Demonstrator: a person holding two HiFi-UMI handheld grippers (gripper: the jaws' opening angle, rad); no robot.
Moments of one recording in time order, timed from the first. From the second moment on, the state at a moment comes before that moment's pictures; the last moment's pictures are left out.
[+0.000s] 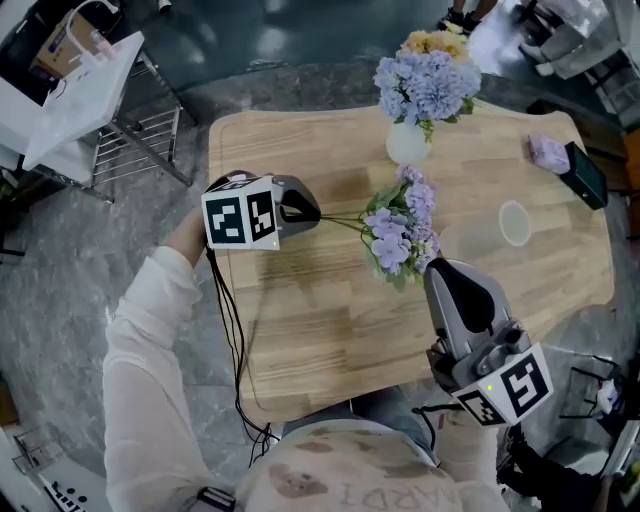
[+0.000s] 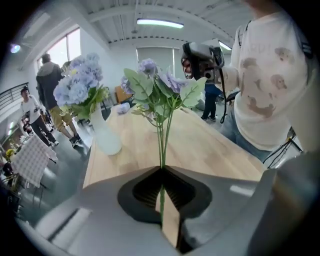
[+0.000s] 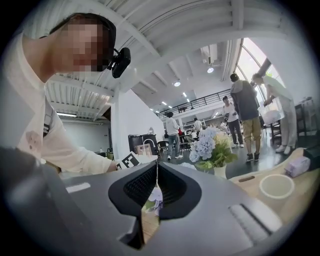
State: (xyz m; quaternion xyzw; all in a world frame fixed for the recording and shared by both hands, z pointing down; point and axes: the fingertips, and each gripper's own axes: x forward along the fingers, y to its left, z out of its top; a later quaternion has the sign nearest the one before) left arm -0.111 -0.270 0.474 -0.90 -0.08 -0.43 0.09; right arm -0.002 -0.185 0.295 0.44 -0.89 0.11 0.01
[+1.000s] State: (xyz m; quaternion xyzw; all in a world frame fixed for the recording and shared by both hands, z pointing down) left arm 0.063 -0.224 0.332 -0.99 0.09 -0.11 -0.01; right arm 0.209 -0.143 0.275 0.51 -0.86 0.08 0.03
